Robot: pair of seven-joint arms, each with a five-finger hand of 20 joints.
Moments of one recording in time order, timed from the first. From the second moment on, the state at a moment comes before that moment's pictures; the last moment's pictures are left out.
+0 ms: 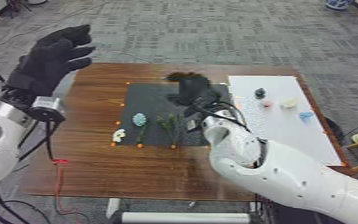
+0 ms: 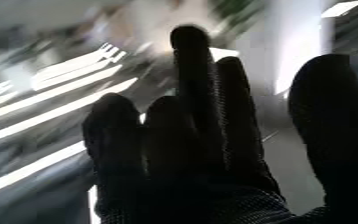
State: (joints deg) left arm 106.7 -43.1 -104.5 -122.0 44.5 -3.2 -2.5; right arm -51.0 -52.7 20.6 -101.2 -125.1 26.1 34.2
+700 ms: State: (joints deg) left arm 119.4 -49.4 -110.3 -125.6 44.8 0.2 -1.1; right arm -73.9 -33.7 47.0 -94.5 -125.7 15.2 48.8
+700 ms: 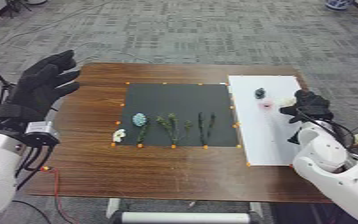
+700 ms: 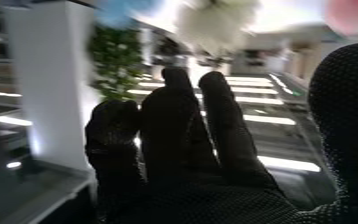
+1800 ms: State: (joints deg) left arm 119.4 -49.4 -111.1 -125.6 44.8 0.2 -1.1; right arm -72.5 -32.7 44.1 -89.2 -128.7 13.1 50.5
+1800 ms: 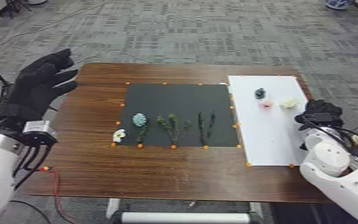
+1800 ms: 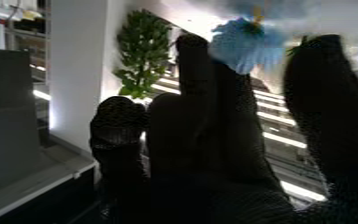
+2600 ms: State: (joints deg) left arm 111.7 -45.0 -107.0 -123.6 44.8 -0.3 -1.7; right arm -61.2 -32.9 31.9 -100.8 -132.0 29.9 44.2
